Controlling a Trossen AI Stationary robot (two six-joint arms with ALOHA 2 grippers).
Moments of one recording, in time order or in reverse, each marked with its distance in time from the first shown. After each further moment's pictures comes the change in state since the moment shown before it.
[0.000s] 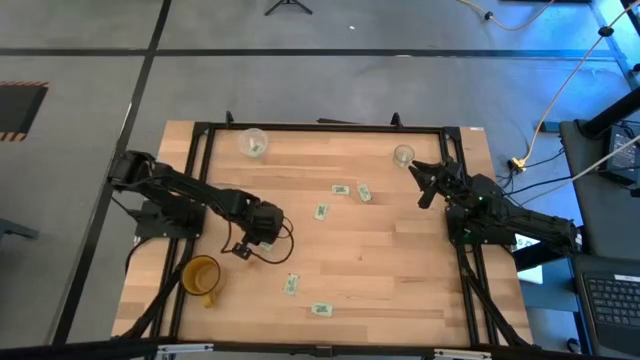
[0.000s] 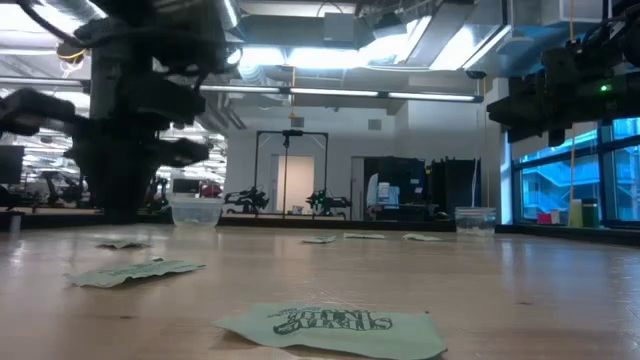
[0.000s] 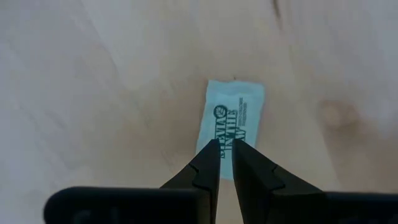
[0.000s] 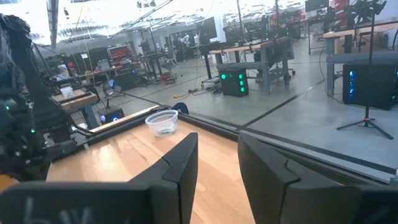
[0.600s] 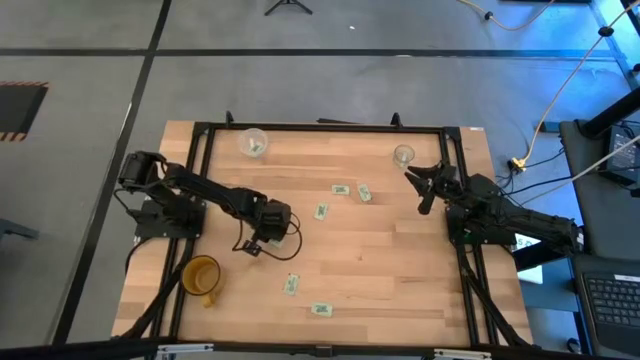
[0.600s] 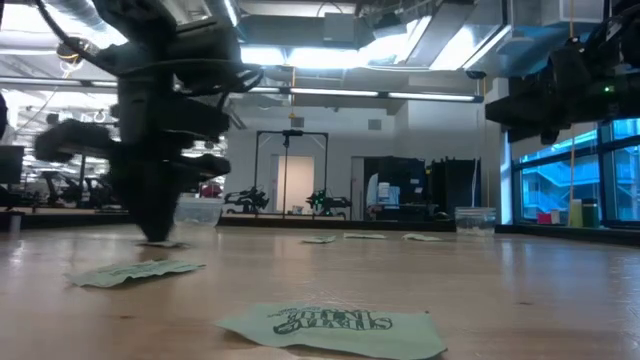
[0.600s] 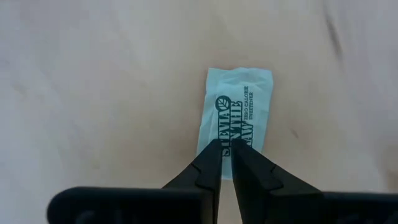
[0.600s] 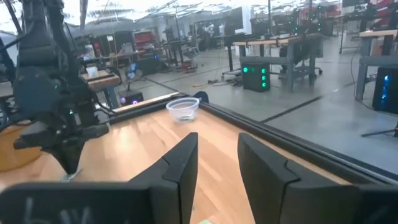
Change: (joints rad) left arm 0.070 0.094 0.002 0.169 -0.009 0.056; right arm 0.000 0.034 0.000 0.007 -0.128 -0.060
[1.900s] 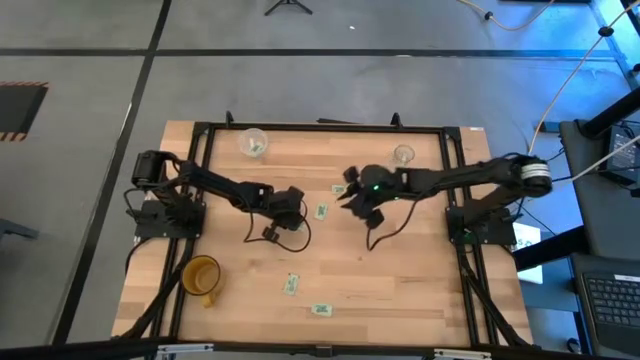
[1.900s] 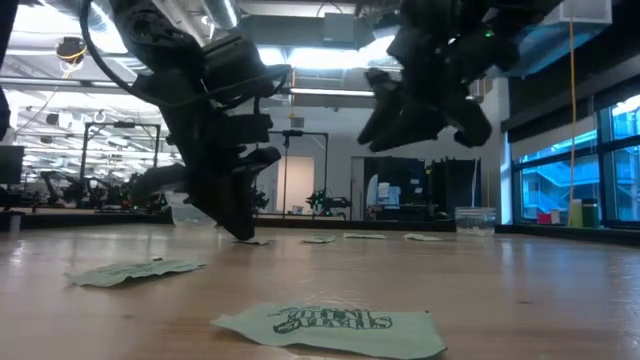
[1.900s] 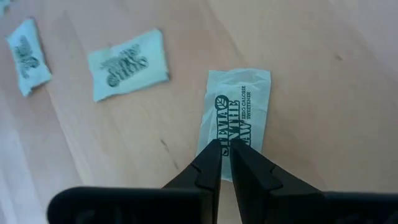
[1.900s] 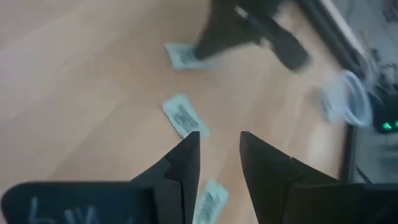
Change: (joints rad) left arm 0.100 0.090 -0.003 0.335 -0.121 0.279; right arm 0.228 1.479 0.857 -0.129 -0.232 -1.011
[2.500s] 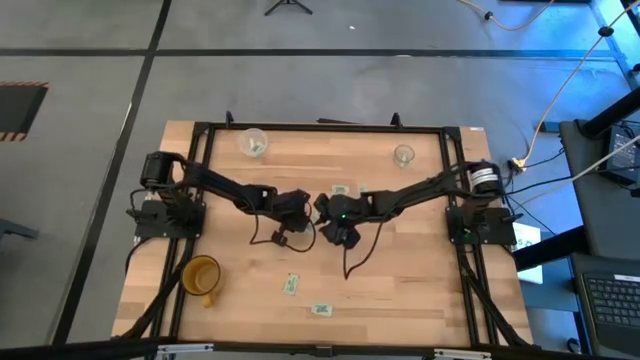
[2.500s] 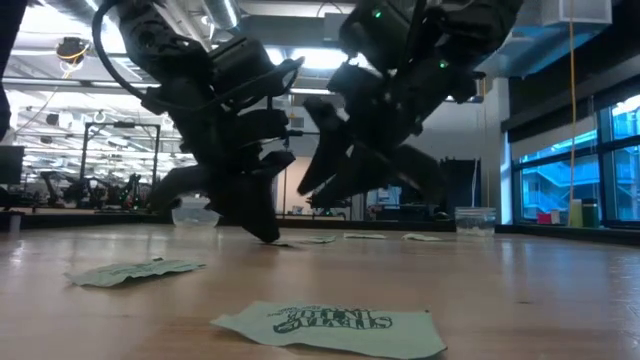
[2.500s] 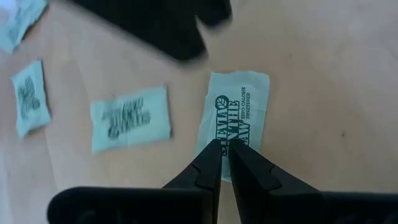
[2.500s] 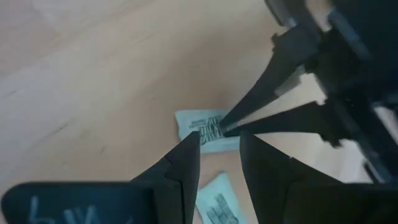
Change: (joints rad) left arm -0.024 0.076 0.005 0.151 0.064 -0.065; right arm 0.136 0.378 0.189 0.138 0.051 -0.036
